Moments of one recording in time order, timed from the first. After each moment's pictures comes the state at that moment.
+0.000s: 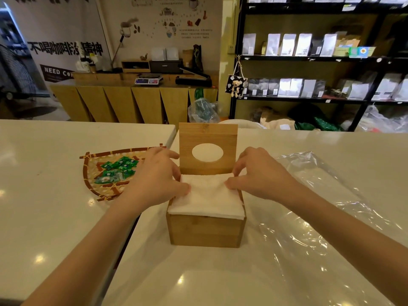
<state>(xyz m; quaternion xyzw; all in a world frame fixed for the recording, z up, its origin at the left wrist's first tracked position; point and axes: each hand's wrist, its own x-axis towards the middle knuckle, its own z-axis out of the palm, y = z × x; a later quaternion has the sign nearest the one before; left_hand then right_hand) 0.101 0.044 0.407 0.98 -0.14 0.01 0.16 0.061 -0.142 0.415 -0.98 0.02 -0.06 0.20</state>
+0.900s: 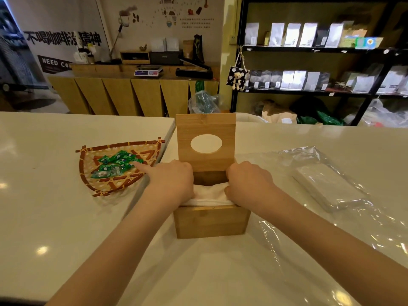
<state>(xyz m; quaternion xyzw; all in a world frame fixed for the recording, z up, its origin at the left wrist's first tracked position) 0.104 0.005 0.397 0.99 -0.07 -0.08 -0.05 0.072 -0.122 0.390 -1.00 0.04 0.01 0.04</state>
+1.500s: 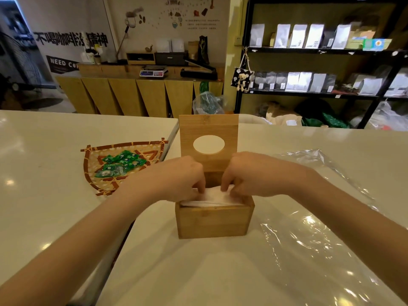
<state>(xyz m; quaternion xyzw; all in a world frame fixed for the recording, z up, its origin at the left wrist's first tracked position) 0.099 0.016 0.426 0.92 -0.36 -0.15 -0.04 0.077 -0.143 0.426 -0.97 -0.25 0.09 0.00</state>
